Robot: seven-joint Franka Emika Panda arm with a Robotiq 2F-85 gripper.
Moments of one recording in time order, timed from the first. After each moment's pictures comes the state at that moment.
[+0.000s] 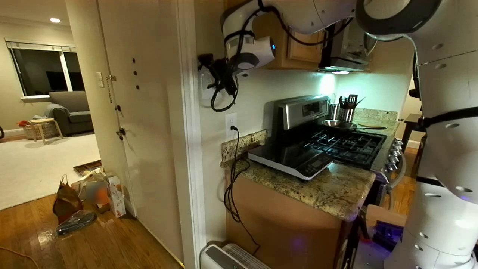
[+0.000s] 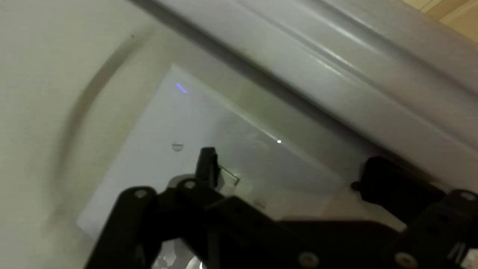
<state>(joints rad) 0.01 0.30 -0.06 -1.60 1.67 3.01 -0.66</state>
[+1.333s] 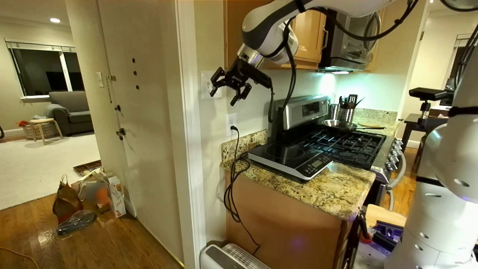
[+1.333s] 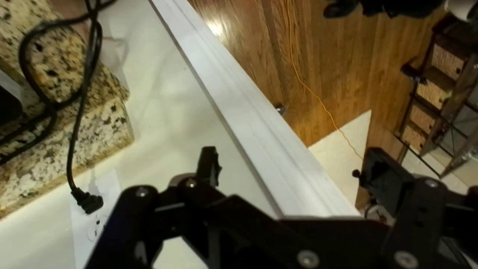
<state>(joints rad) 0.02 -0.09 -0.10 -2.09 0.41 2.56 0.13</state>
